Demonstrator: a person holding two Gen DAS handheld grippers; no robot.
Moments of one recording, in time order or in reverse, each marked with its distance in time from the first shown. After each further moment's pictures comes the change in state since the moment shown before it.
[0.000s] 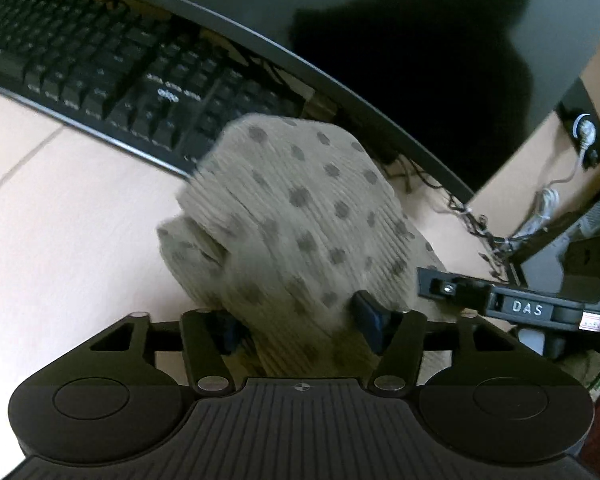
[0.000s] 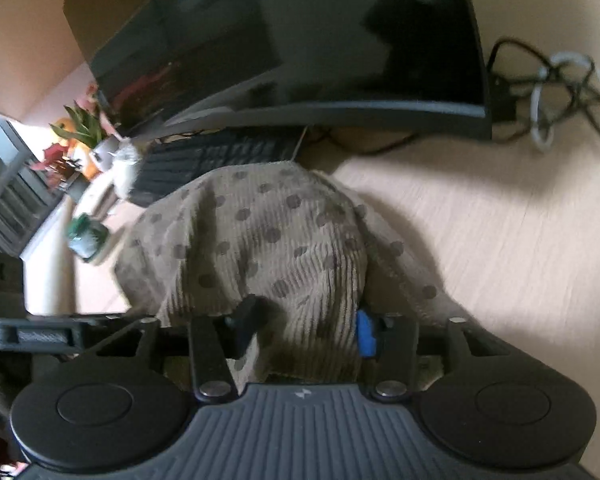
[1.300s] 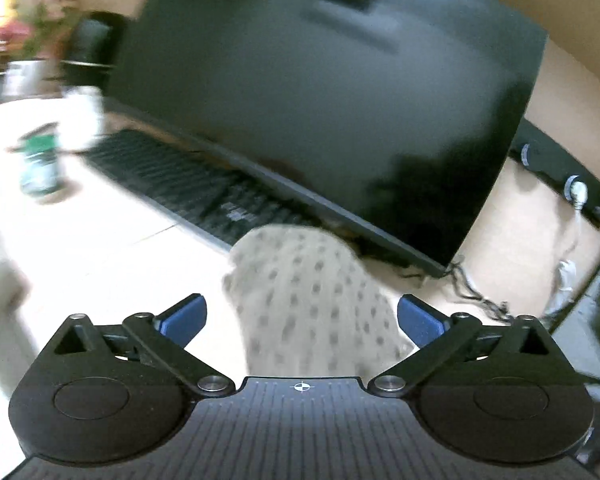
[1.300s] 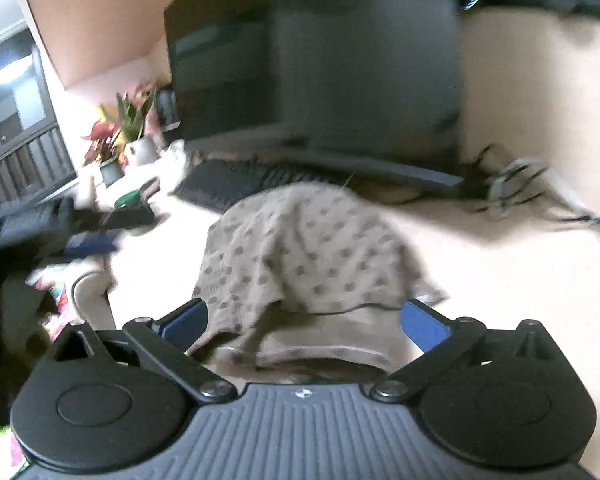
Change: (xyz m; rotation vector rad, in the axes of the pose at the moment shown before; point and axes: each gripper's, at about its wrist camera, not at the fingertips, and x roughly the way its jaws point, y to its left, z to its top) left arm -0.133 -0.128 -0.120 -0.051 -0.471 0.357; right arm -0.147 0.049 -0.080 -0.209 -0.210 -0.057
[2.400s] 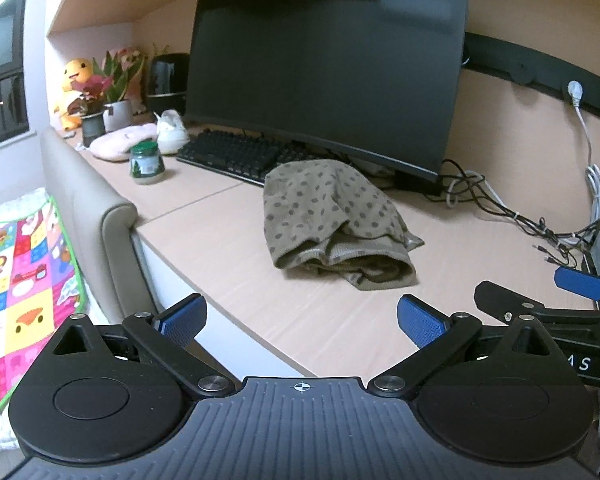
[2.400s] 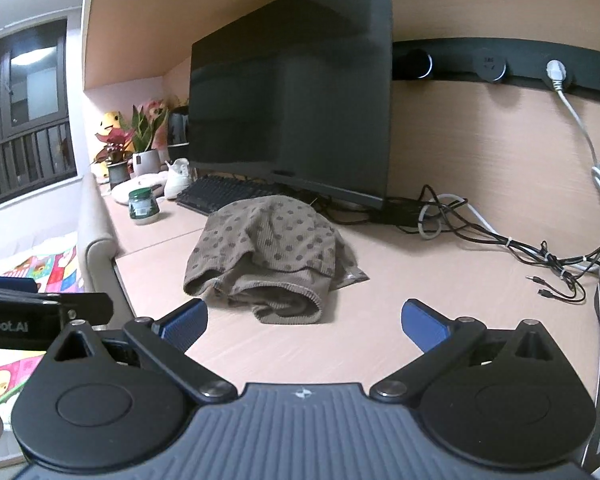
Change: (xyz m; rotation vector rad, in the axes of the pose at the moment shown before) left arm -0.119 -0.129 -0.110 0.152 0.009 0.314; right arm -0.131 -0.013 -0.070 -0.132 -0.115 -0.039
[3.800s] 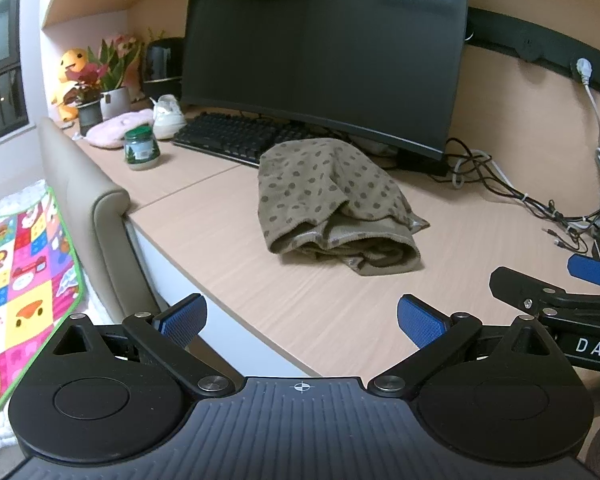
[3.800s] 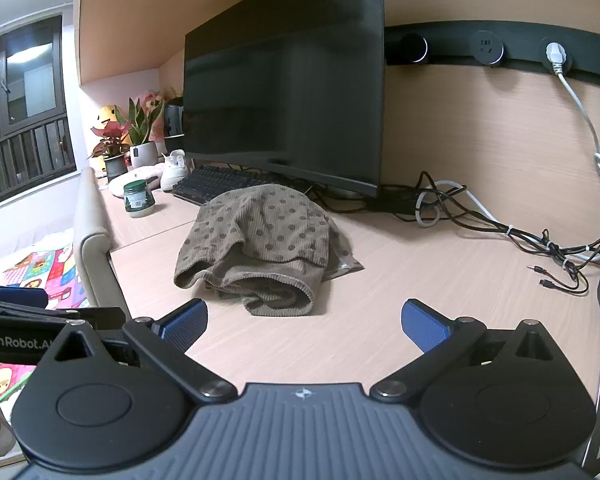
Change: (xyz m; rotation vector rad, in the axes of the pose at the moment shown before) left arm 0.020 -0.011 -0.001 0.020 0.051 0.025; right arm 0.012 -0.015 0.002 0.021 0.032 0.008
